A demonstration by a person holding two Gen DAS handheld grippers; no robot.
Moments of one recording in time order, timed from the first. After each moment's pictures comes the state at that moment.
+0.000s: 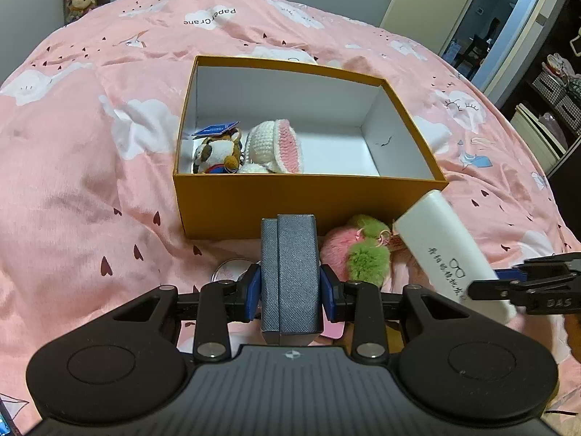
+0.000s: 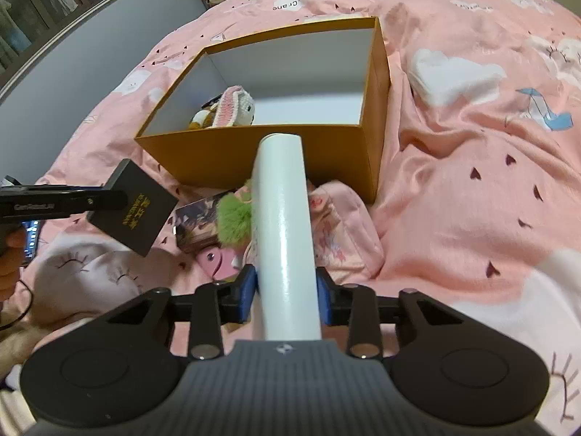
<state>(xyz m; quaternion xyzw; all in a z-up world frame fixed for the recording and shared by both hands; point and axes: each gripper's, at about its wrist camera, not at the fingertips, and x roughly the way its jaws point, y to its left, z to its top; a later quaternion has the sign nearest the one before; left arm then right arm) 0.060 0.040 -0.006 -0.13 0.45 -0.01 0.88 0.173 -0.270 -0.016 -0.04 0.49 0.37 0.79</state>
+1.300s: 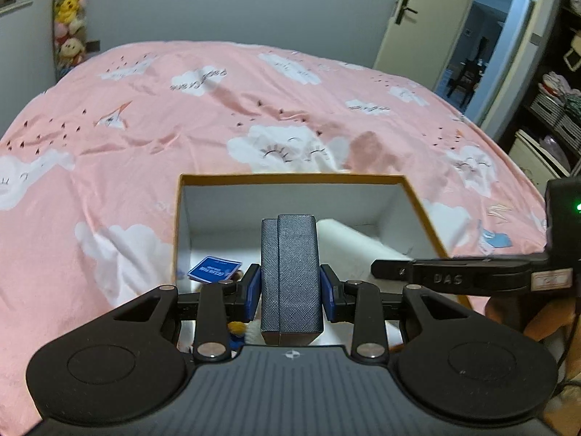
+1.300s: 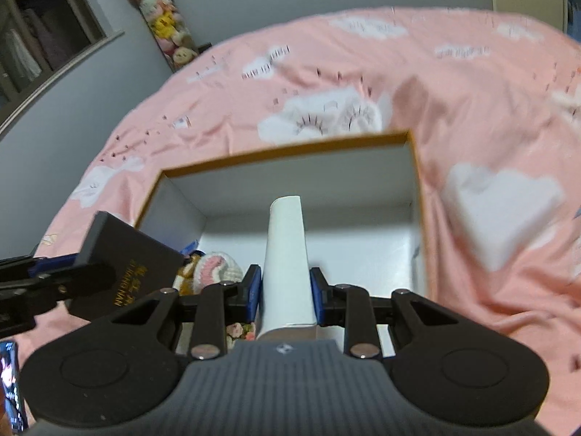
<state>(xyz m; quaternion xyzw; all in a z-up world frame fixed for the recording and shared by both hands) 0.180 0.068 0.027 -0.11 0.40 -0.01 0.91 0.305 -0.140 -0.005 0.02 0.44 0.31 0.84</state>
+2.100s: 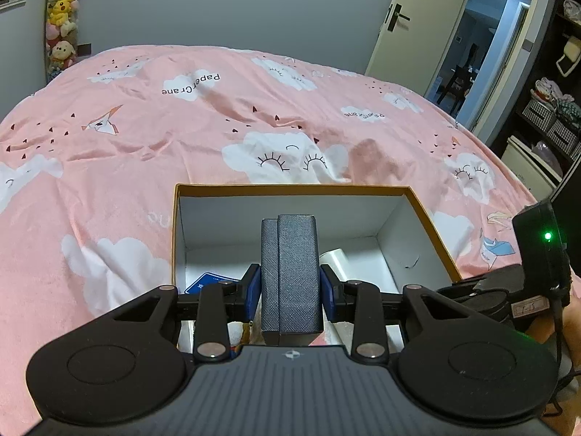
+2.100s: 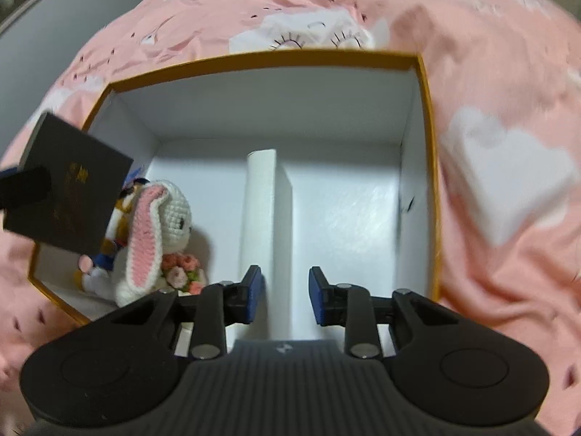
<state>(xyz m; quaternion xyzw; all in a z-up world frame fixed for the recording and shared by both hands) 0.195 0.079 0.017 -0.11 0.38 -0.03 0.92 0.314 -0.121 -0.038 -0.10 0.52 0.29 0.80</state>
